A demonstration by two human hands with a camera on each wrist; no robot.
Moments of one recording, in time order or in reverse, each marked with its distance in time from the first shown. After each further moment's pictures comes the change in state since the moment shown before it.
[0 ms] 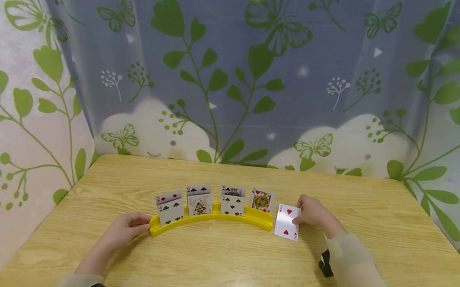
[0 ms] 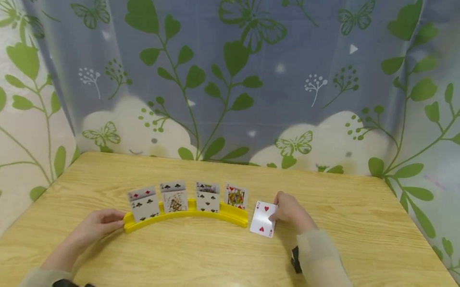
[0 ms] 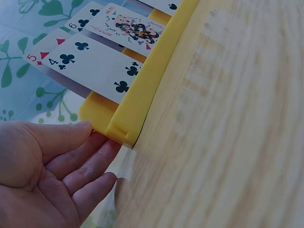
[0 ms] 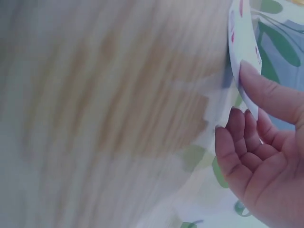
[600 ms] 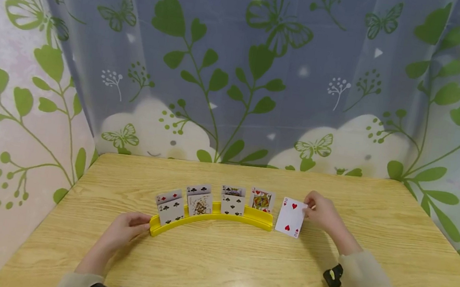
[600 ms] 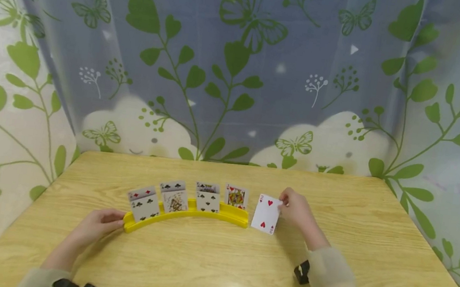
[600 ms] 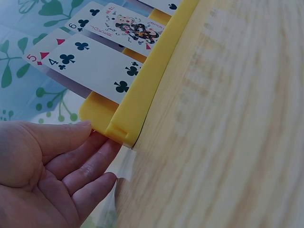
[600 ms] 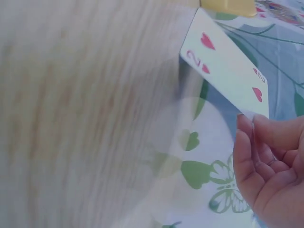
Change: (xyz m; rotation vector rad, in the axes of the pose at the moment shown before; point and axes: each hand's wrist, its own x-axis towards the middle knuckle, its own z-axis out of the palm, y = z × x) left_hand -0.001 0.001 0.000 -0.035 -0.002 -0.011; right_hand -0.029 -0.005 -0.009 0.186 0.241 -0.075
